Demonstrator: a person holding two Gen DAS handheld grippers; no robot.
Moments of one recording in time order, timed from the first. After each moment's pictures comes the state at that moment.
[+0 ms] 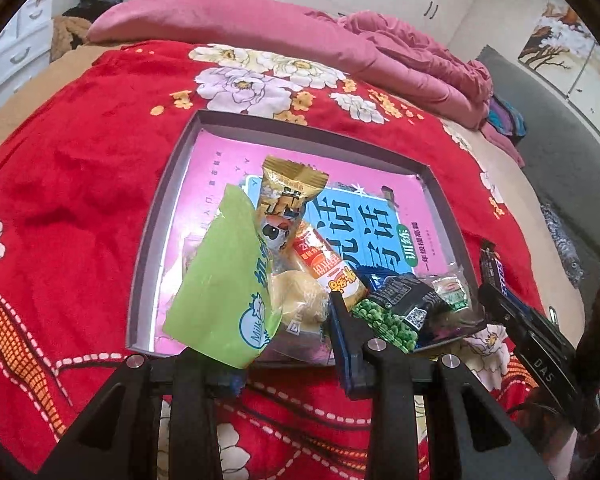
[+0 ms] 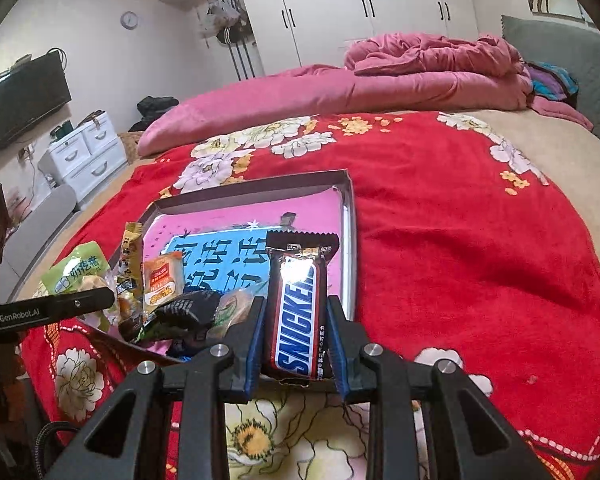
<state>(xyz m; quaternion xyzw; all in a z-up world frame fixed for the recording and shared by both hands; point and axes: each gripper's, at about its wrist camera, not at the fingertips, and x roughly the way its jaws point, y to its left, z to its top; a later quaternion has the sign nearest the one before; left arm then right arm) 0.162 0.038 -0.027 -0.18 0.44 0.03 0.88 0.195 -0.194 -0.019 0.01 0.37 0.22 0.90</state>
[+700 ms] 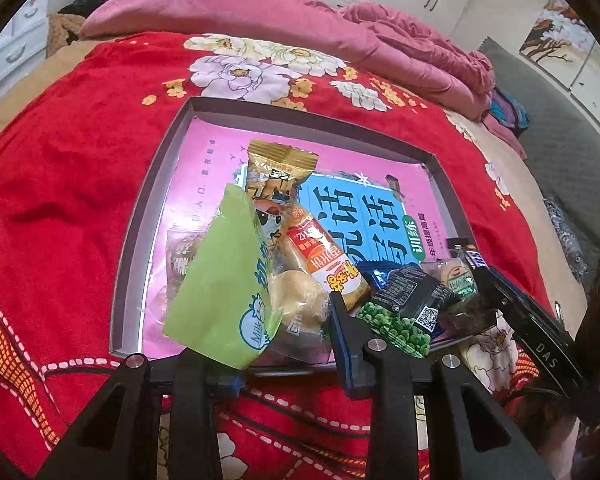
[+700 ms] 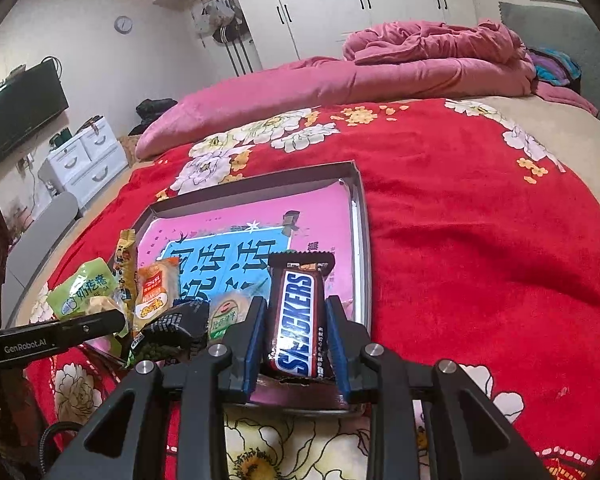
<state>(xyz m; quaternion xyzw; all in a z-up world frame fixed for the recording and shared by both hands) 0.171 0.036 -0.038 -0.18 0.45 0.02 0.87 0.212 -0.189 -0.032 0.04 0.38 0.23 0.90</state>
